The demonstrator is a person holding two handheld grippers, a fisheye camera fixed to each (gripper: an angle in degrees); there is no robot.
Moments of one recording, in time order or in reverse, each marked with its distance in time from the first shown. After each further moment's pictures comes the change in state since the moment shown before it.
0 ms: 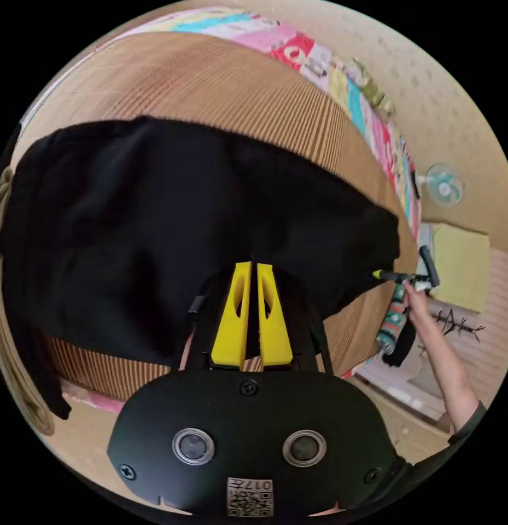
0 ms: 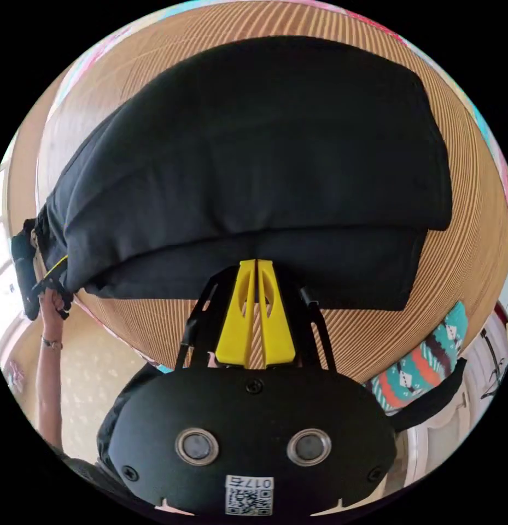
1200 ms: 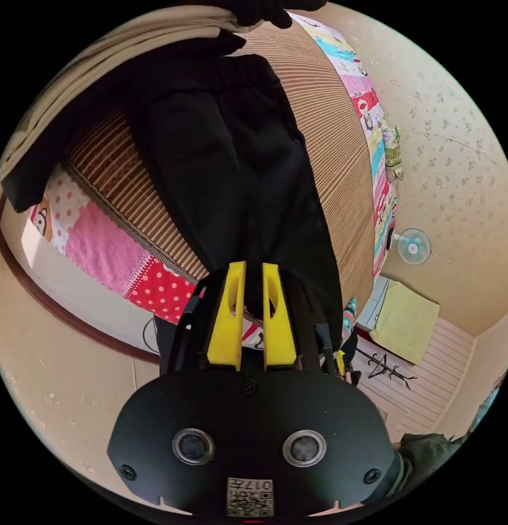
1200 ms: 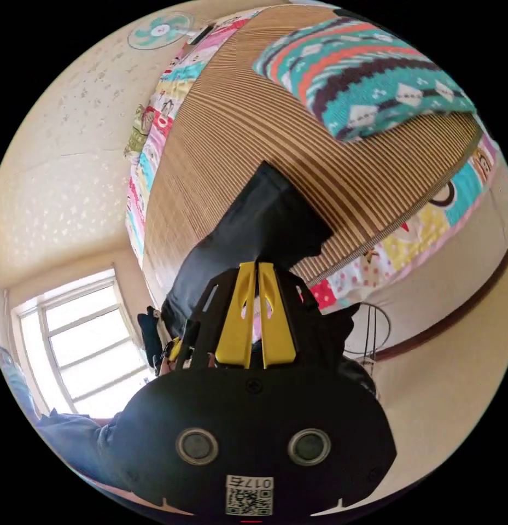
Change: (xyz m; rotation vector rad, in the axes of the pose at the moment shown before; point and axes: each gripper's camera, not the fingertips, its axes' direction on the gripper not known) left arm -0.114 0.201 -0.108 0.160 0.375 -0.476; right arm 0.140 0.385 0.103 0.429 -0.776 0.731
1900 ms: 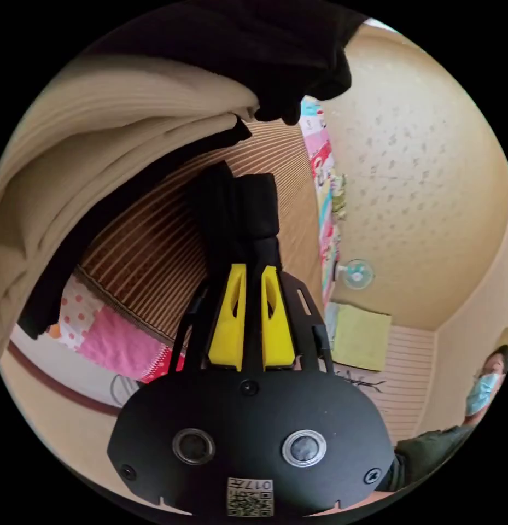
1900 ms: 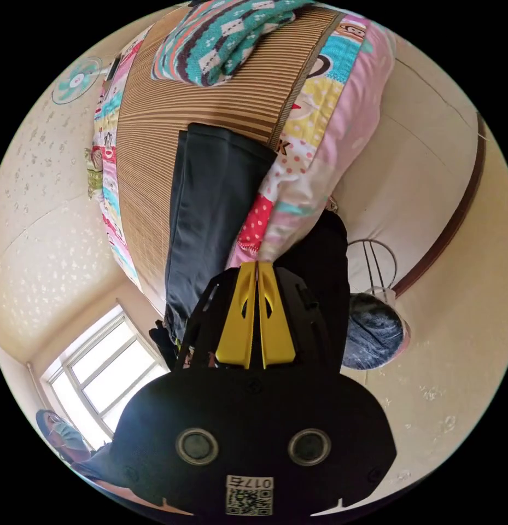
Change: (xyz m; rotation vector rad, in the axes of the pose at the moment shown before) left arm -0.092 -0.078 -0.049 0.217 0.517 0.031; right arm 0.076 0.080 0.005 -0.014 -0.057 0.300
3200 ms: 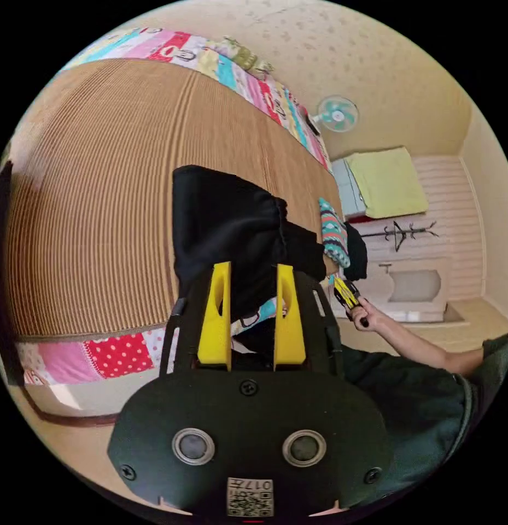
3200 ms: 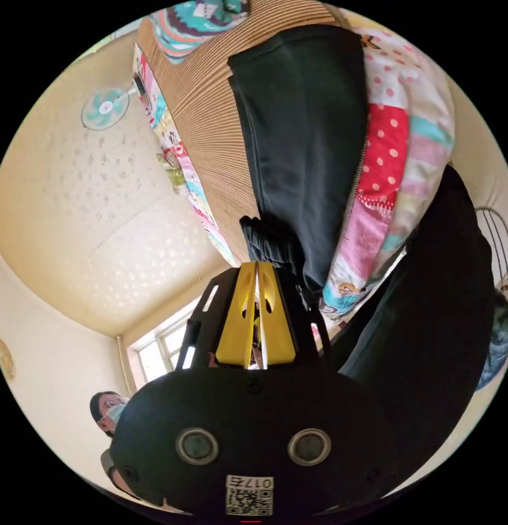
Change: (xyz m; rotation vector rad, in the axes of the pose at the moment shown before) left arm 0.117 0.125 0.196 -0.547 -0.443 0.523; right arm 0.018 -0.076 0.064 -0.167 -0.557 -0.016
